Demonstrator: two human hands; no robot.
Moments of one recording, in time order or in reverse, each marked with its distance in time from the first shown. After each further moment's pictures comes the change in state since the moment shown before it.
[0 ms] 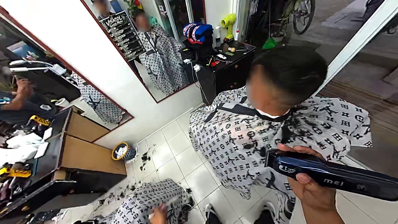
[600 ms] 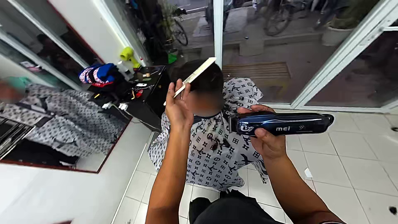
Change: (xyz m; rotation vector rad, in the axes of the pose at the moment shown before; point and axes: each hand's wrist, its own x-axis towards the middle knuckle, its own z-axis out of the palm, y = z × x) left_hand -0.242 0.438 0.372 -0.661 -1.540 -0.044; right_hand 0.043 -0.014 0.035 -0.232 0.459 -0.333
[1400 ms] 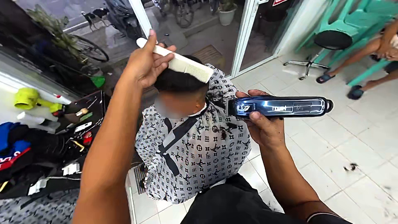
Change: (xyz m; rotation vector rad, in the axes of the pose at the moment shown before) left_hand 0.198 0.051 0.044 0.804 -0.824 -0.496; right_hand -0.019 0.062 0.121 -0.418 0.544 -0.218
